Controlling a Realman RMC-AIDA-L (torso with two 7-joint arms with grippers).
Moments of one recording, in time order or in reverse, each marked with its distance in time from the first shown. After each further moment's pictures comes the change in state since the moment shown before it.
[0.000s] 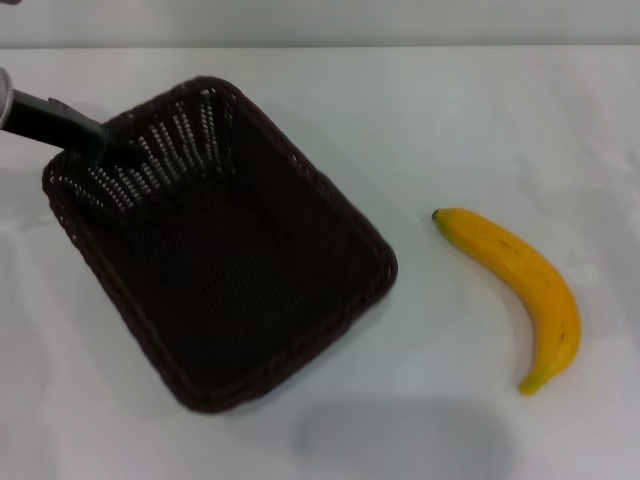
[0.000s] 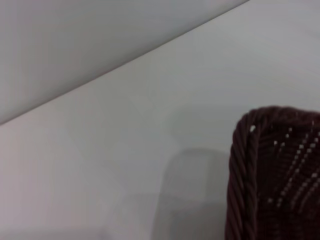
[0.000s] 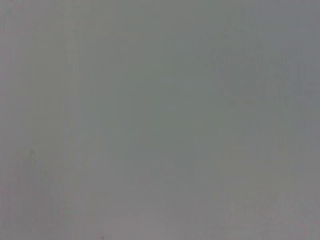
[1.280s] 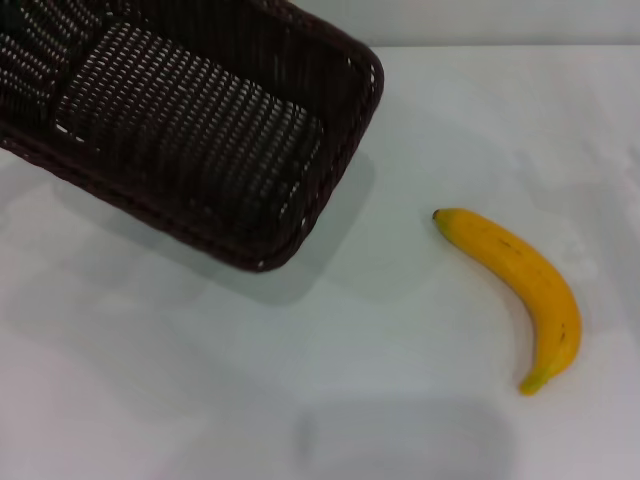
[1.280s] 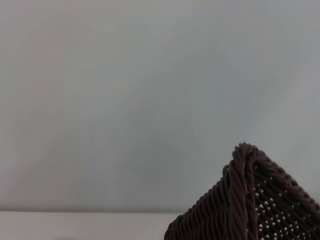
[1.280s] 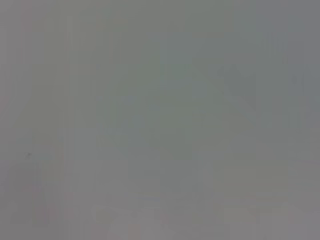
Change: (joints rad) left arm 0.273 0.067 -0.260 0.219 -0.493 -0.264 -0.212; right arm 0.007 -0.006 0.008 0.009 0.000 -0.008 -0.008
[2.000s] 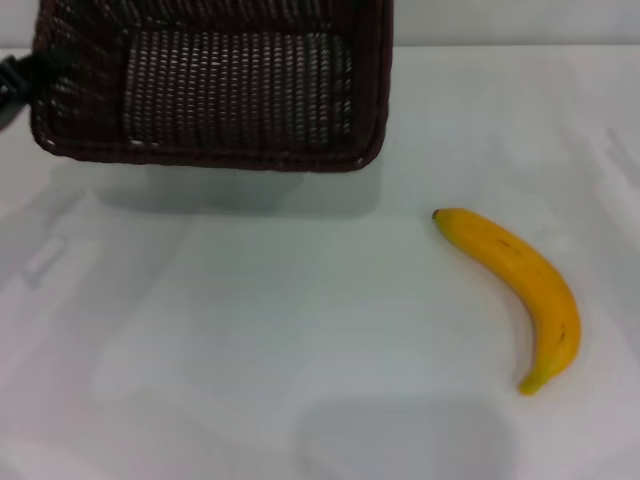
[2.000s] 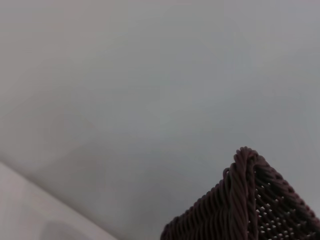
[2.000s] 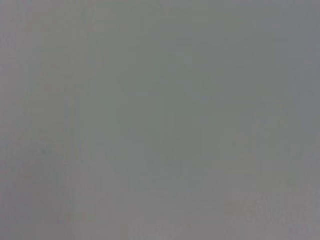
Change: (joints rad) left arm 0.131 -0.299 -0.002 -0.082 -0.323 0.333 0.132; right arm 0.067 -0.008 -0.001 0.006 -0.003 -0.039 -0.069
